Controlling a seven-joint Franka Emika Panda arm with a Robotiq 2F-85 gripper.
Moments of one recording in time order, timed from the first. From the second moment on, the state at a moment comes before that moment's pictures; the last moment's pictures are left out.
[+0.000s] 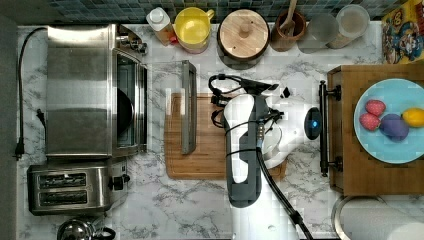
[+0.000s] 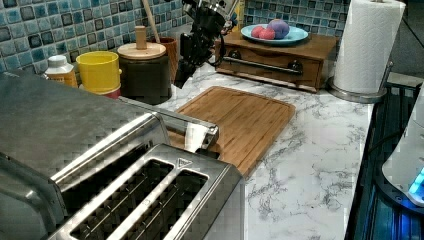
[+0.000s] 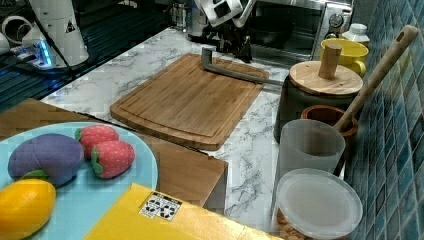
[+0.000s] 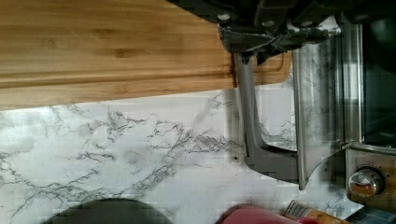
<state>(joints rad) -0.07 0.25 -0.09 -2.19 0.96 0.78 -1.50</state>
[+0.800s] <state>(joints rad) -0.06 0.32 -0.04 -2.21 1.08 0.83 -1.58</state>
